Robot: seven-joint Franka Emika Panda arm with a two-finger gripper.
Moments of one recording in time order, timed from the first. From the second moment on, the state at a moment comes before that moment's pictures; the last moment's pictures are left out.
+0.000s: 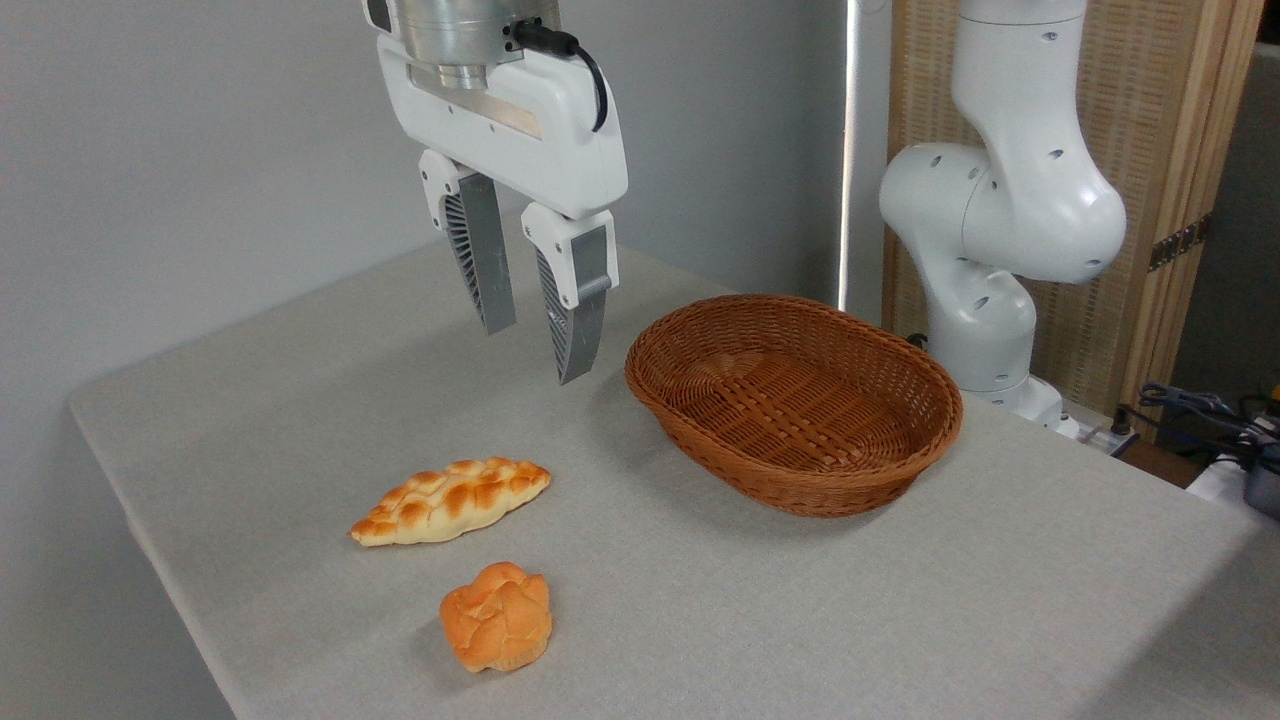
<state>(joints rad) 0.02 -0.04 0.00 -1.61 -0.07 1.59 0.78</state>
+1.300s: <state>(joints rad) 0.02 0.02 0.00 -1.62 -0.07 1.68 0.78</state>
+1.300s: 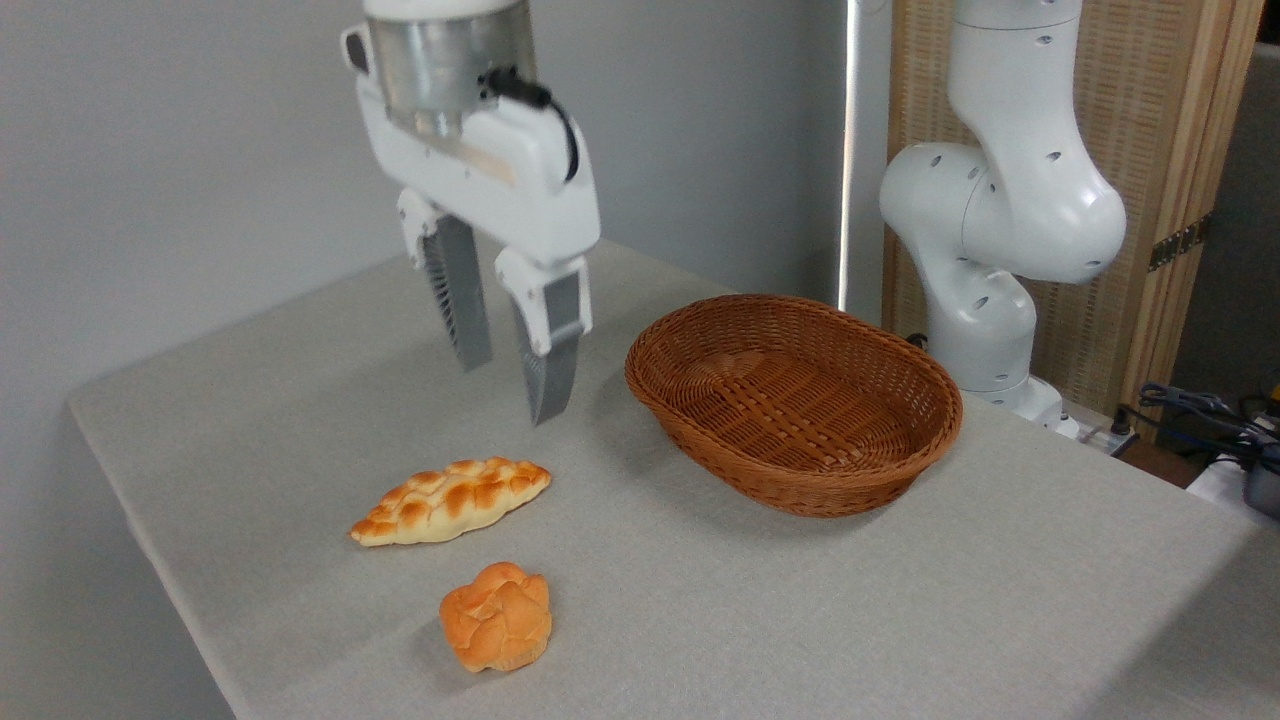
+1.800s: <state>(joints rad) 0.01 0.10 -0.01 -1.83 0.01 2.06 0.78</state>
